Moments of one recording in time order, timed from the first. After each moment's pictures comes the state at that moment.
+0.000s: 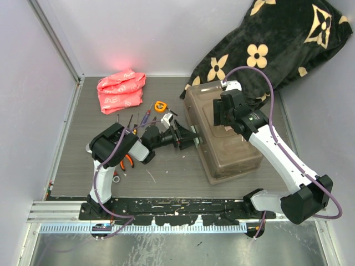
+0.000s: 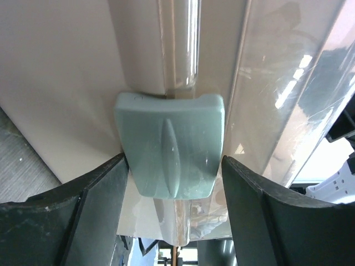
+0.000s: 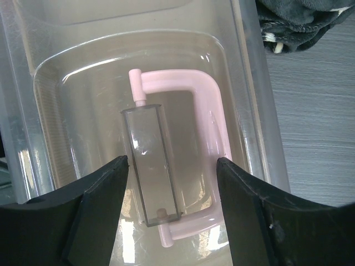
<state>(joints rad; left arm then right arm) -0.66 2.08 0.77 1.34 0.59 -1.54 0.47 1.27 1.23 -0.73 0.36 0.23</state>
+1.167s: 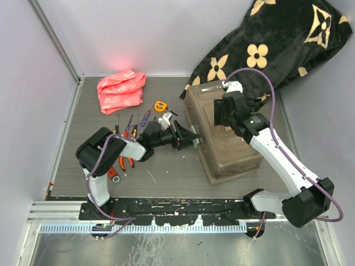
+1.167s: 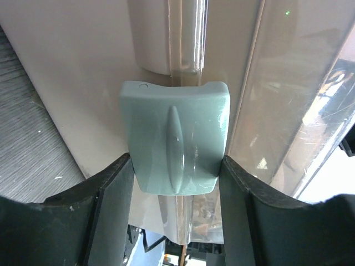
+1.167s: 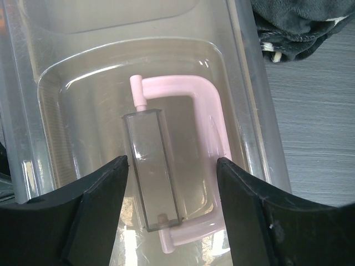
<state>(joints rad) -0.68 1.91 0.75 1.01 0.53 -1.45 0.46 1.25 1.18 -0.66 0.36 0.22</state>
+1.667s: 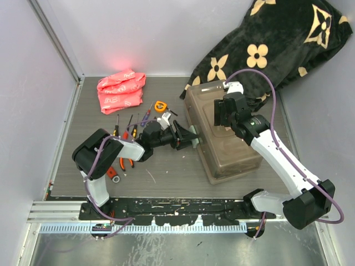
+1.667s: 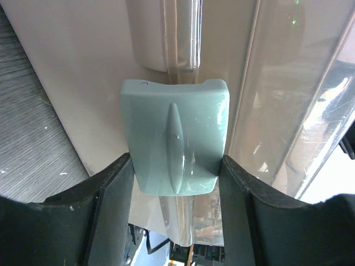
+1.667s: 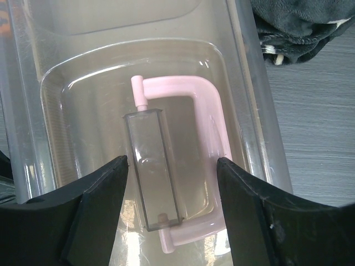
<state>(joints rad) -0.68 1.84 0.75 0.89 0.49 -1.40 0.46 1.23 1.16 -0.63 0.35 0.22</state>
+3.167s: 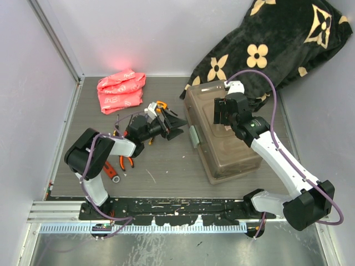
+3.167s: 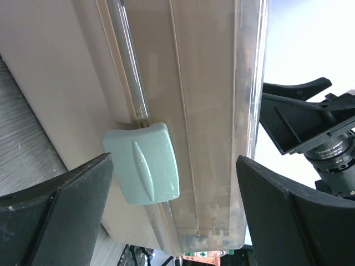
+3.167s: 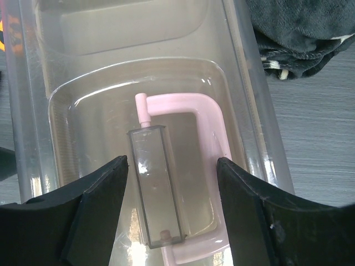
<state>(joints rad) -0.54 1.79 0.71 1.03 0.53 -1.38 0.45 1.22 1.11 -0.53 0.33 0.21</state>
